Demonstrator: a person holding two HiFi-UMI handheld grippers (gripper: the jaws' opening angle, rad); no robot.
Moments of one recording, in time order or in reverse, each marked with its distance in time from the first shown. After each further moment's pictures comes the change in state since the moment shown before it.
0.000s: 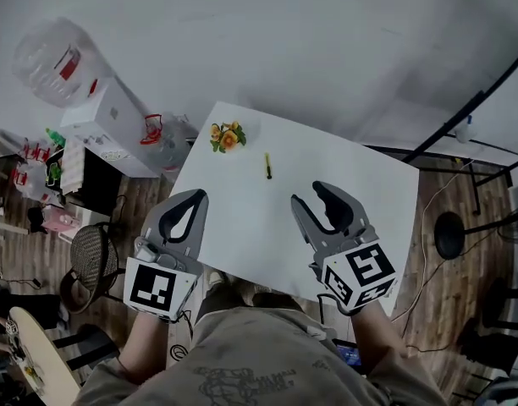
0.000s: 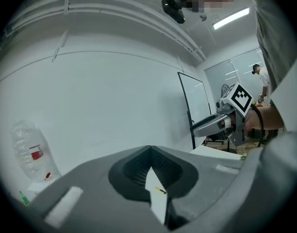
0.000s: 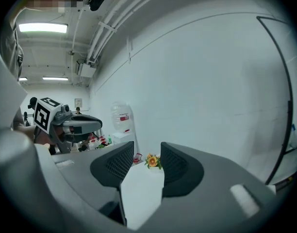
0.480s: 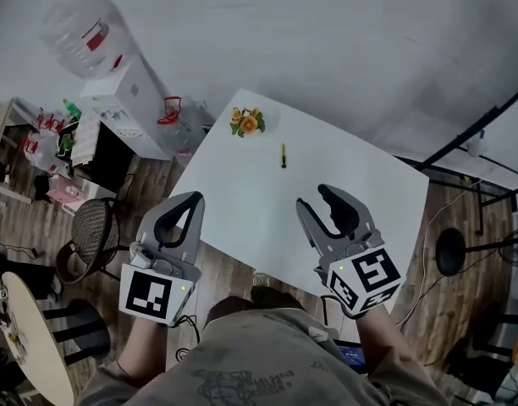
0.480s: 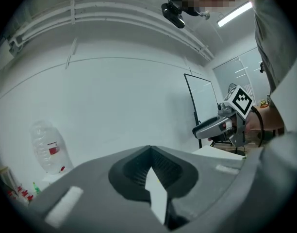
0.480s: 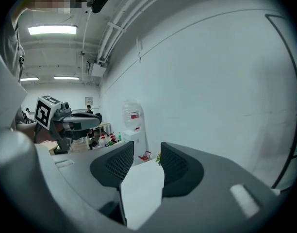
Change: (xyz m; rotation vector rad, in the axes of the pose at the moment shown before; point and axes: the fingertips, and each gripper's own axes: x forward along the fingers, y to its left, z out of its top) left arm -0.065 -0.008 -0.005 -0.036 0.013 0.130; right arm -0.017 0.040 -0.008 -0.053 0.012 0.114
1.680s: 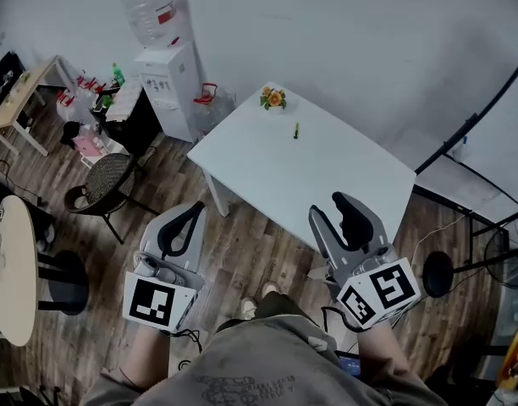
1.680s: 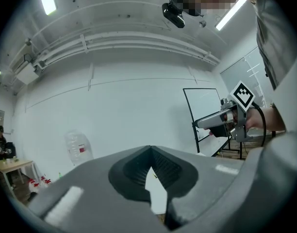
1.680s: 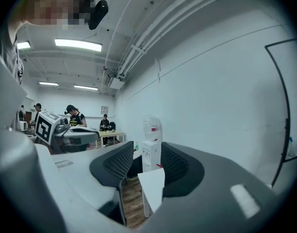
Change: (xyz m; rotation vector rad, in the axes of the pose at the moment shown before) left arm -0.255 -0.145 0.036 -0.025 -0.067 0.205; right arm -0.230 0.155 0.016 -0.061 -0.144 0.126
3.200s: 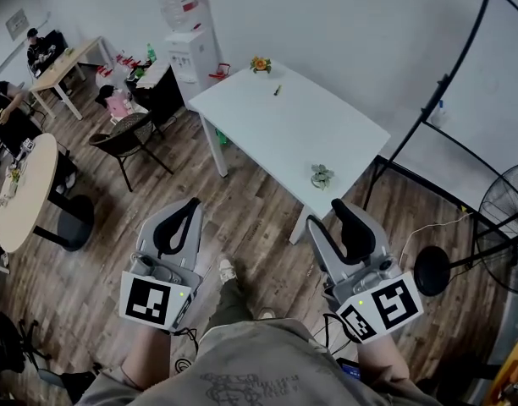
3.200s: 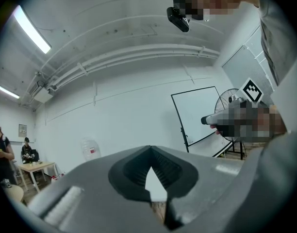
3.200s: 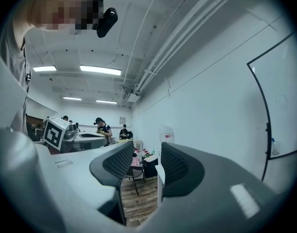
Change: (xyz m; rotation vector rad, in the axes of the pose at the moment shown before) left arm -0.162 -0.345 0.084 0.042 0.006 0.191; right arm -0.384 -0.003 -0.017 0.008 -0.115 0.196
